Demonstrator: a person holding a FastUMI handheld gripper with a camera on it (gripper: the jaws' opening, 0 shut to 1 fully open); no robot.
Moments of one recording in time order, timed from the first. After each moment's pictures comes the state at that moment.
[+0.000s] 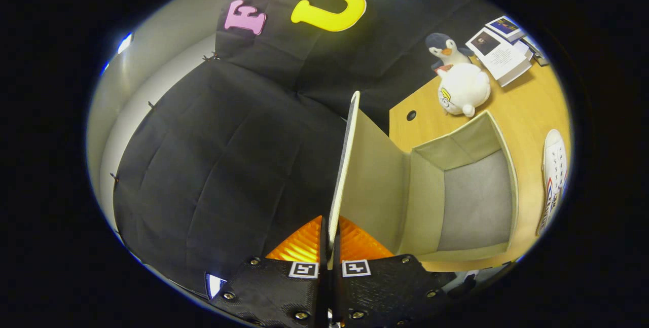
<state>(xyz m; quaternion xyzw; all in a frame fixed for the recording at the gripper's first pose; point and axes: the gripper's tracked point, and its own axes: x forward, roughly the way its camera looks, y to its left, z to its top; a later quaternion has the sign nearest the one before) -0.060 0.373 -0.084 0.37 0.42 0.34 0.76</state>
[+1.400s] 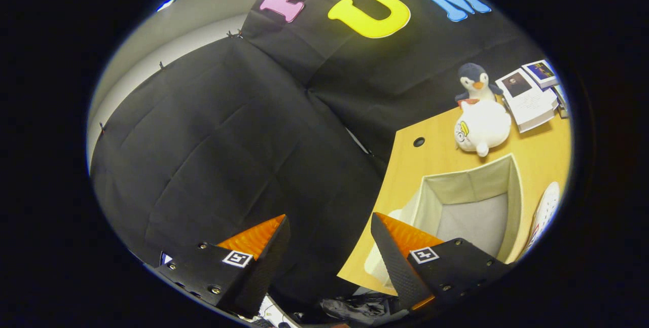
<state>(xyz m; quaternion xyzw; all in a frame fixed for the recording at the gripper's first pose) -0.029 0.380 -0.096 0.26 0.36 0.35 0.82</state>
